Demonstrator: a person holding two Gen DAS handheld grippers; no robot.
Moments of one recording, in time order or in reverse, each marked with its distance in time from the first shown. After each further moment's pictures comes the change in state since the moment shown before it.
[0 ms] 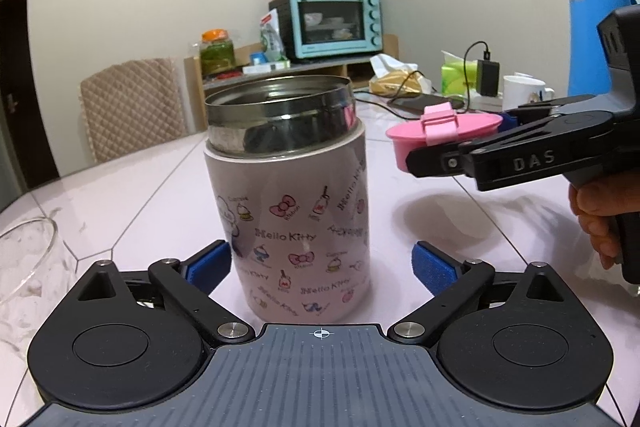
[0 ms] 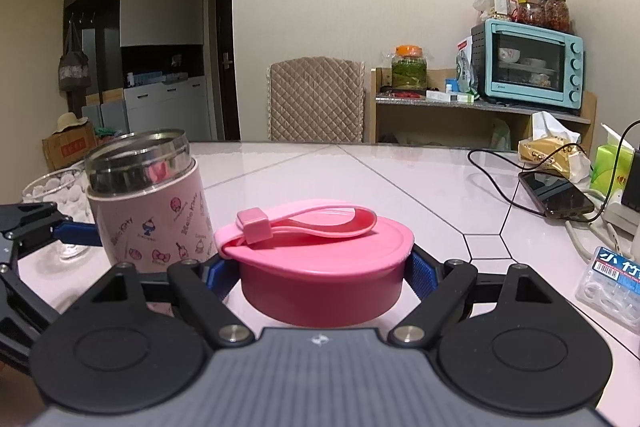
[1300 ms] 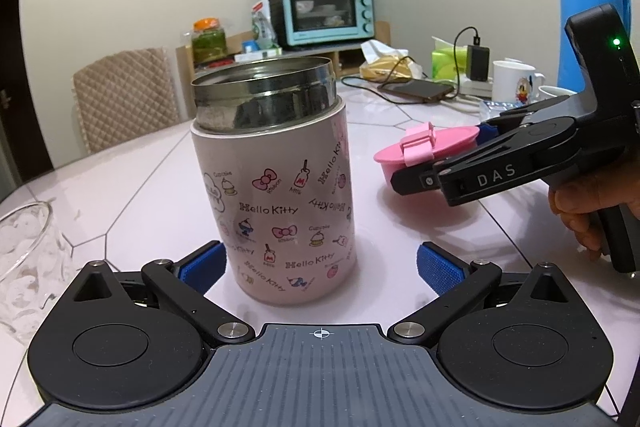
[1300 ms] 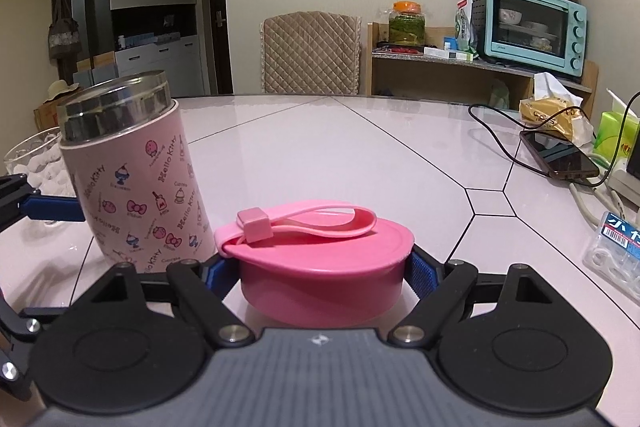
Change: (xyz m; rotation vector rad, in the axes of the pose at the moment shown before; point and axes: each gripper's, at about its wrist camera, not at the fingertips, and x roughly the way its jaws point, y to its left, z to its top) left arm 0.137 0.123 0.020 0.019 0.037 -0.011; right arm 0.021 -0.008 -0.008 -0.001 0.125 -0.012
